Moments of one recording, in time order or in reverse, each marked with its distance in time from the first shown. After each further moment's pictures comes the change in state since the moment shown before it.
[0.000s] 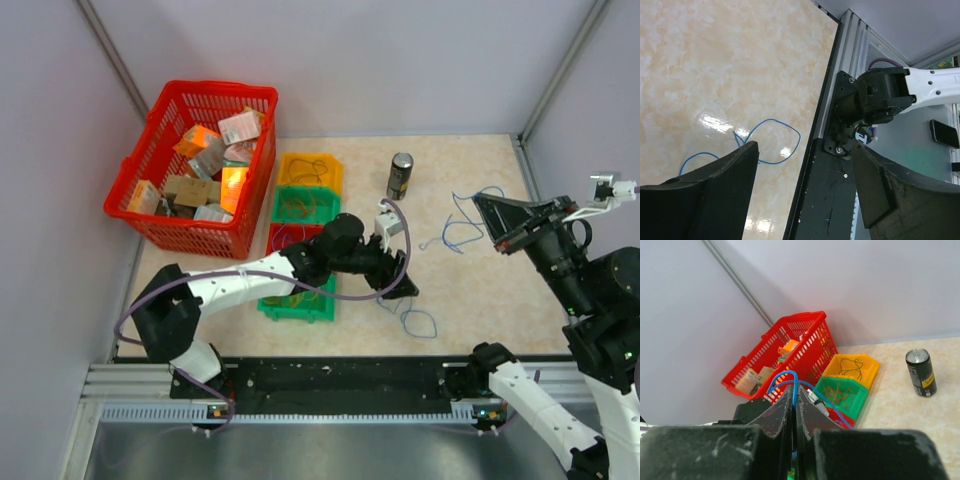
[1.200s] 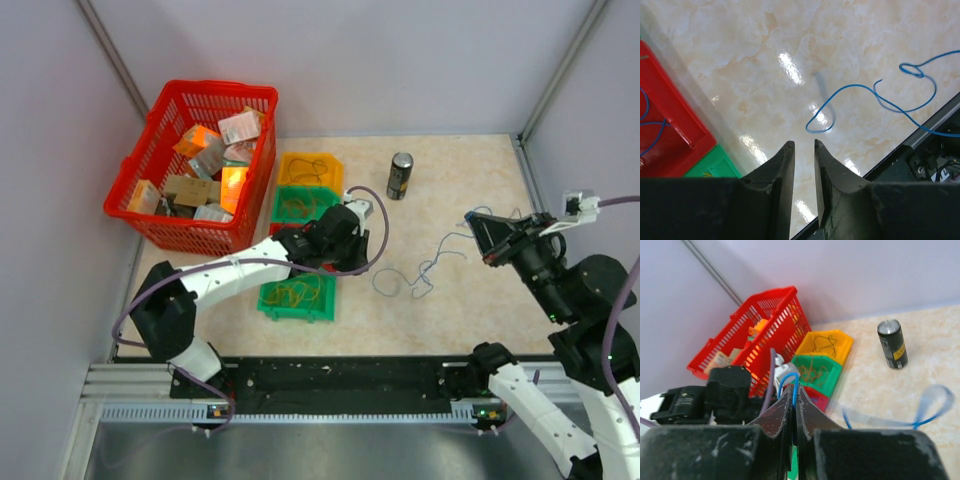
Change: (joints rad) left arm 0.086 0.003 0.110 -0.512 -0.454 -0.085; right arm 0.000 -0.088 -0.200 -0.031 0.058 -0.048
